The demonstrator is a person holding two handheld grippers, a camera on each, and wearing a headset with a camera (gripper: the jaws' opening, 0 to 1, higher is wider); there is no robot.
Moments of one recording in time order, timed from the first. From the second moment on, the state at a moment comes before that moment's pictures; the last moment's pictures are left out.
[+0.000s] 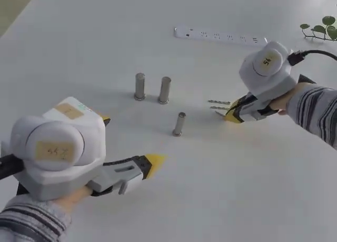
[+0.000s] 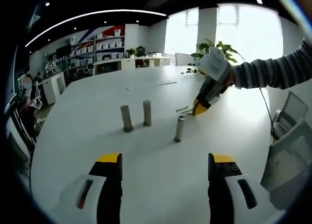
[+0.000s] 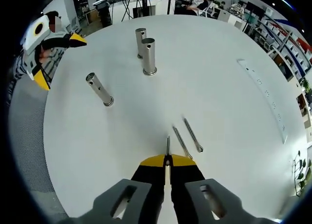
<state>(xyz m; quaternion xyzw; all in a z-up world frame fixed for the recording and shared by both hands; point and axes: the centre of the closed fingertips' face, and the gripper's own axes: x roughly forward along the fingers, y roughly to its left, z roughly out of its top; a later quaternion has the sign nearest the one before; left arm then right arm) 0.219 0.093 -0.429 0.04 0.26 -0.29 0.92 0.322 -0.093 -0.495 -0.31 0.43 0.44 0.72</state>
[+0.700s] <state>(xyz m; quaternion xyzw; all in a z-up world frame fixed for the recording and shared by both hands) 0.219 0.070 -0.416 0.04 0.26 -0.33 0.91 0.286 -0.062 -0.446 -0.34 0.28 0.48 0.76</state>
